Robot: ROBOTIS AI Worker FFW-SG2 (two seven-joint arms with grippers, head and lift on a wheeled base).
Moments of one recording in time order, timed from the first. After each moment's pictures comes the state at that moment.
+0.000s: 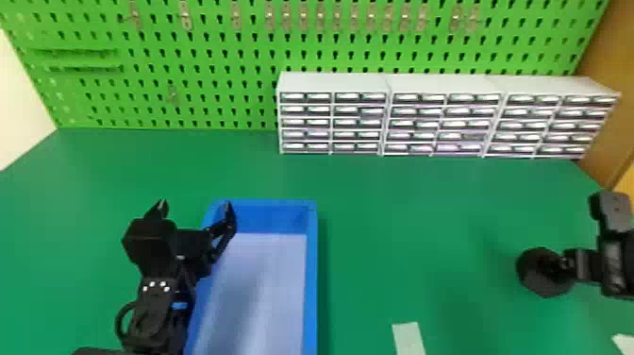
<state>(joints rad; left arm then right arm) 0.20 0.03 -0.05 -1.85 -0.07 -0.03 0.10 -0.46 -0.33 -0.24 -1.19 0.07 1.13 0.31</state>
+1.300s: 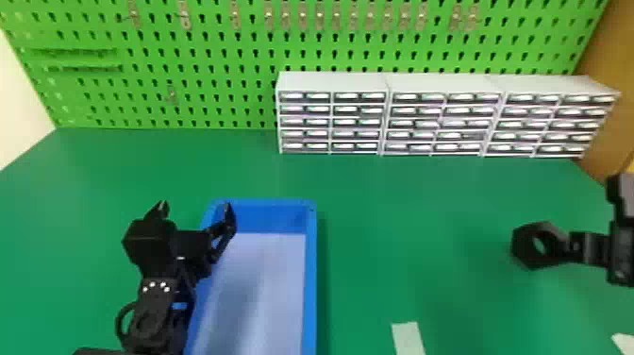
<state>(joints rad) 0.20 0.03 -0.05 -1.85 -0.07 -0.03 0.10 -0.38 -0.27 -0.32 -1.45 0.08 1.13 0.39</state>
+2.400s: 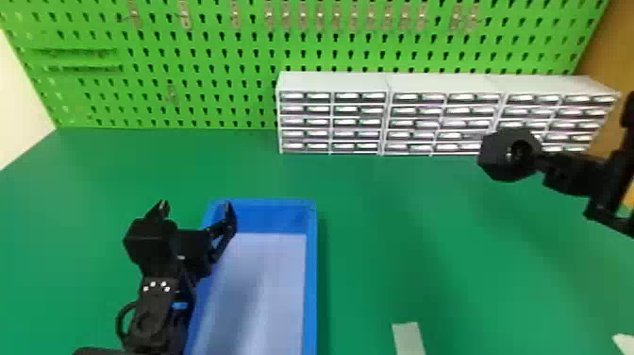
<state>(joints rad) 0.20 0.03 -0.05 -1.85 -0.07 -0.03 0.10 -0.32 -0.22 -0.30 -1.84 -0.21 0.98 0.39</state>
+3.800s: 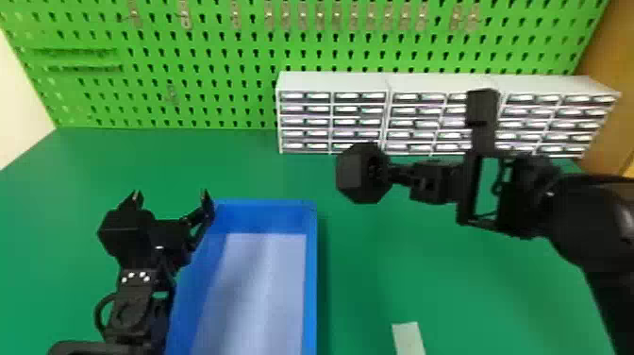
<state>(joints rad) 0.18 0.03 0.01 -1.85 -0.09 -0.05 0.12 -0.37 -0.25 0.10 -1.86 -0.60 1.06 0.39</state>
